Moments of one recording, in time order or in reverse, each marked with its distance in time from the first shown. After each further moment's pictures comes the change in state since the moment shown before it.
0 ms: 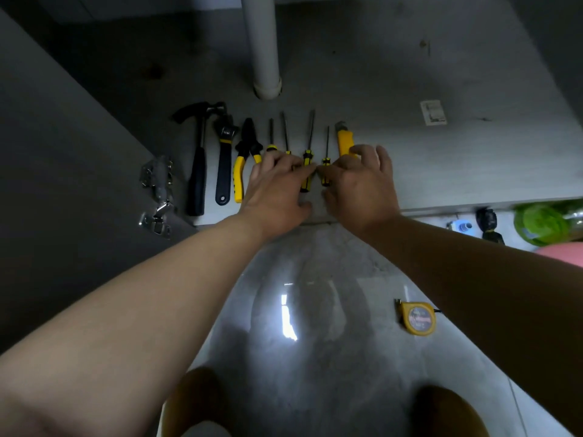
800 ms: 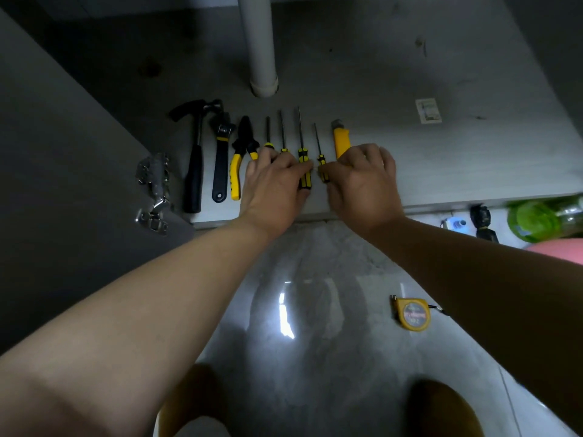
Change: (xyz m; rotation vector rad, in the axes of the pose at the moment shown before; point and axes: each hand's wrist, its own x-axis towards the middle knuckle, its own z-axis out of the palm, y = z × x) left_hand -0.004 0.013 0.001 0.058 0.144 -0.020; right_hand -0.011 0.010 -0.003 0.051 0.096 -0.025
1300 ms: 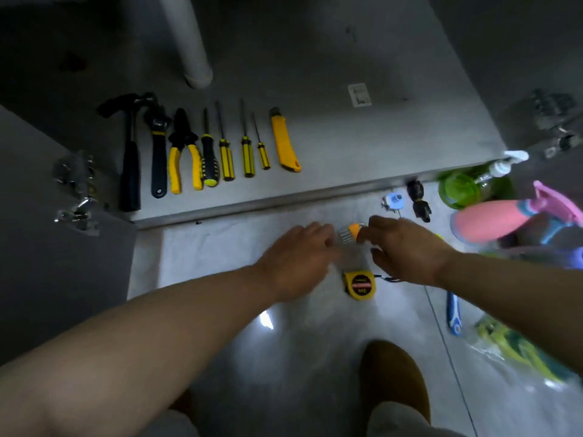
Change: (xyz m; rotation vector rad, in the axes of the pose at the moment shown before) left_hand -0.074 0.113 0.041 -0.027 -0.383 0.615; right_hand -0.145 0.114 -0.034 0.022 -0.524 -0.123
